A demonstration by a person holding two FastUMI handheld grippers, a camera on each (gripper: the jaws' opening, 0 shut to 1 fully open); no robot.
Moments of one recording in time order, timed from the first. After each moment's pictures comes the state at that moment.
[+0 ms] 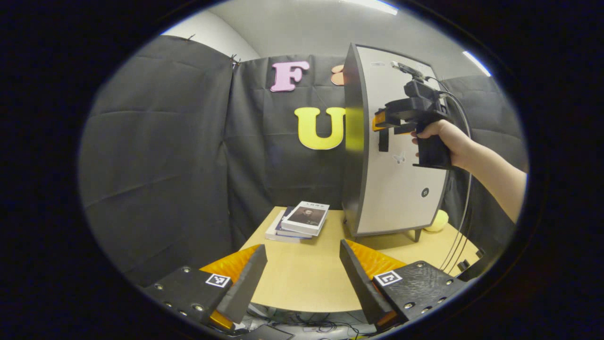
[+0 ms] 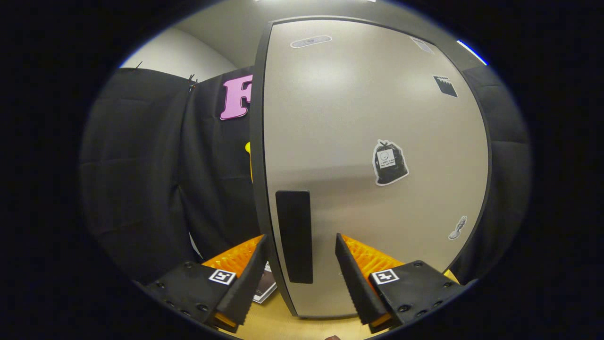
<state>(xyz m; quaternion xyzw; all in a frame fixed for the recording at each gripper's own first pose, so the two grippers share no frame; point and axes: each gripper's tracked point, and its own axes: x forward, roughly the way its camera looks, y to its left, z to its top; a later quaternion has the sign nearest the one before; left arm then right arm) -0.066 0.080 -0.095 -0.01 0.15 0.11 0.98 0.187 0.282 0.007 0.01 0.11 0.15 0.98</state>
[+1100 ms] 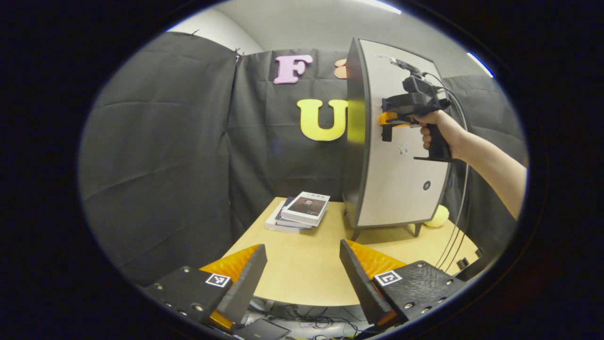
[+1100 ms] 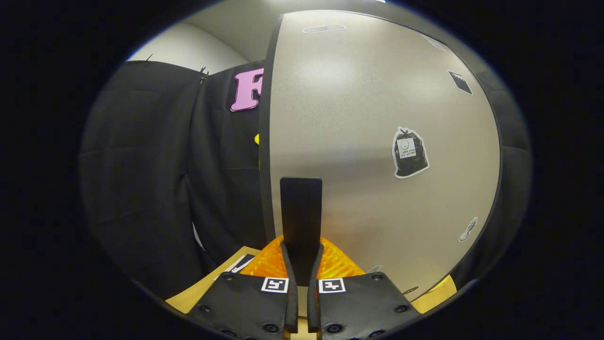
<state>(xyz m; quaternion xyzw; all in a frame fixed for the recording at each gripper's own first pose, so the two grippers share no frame) -0.070 0.071 -0.116 -0.01 0.16 0.12 0.98 0.186 0.287 -0.003 -0.02 0.11 0.19 0.98</state>
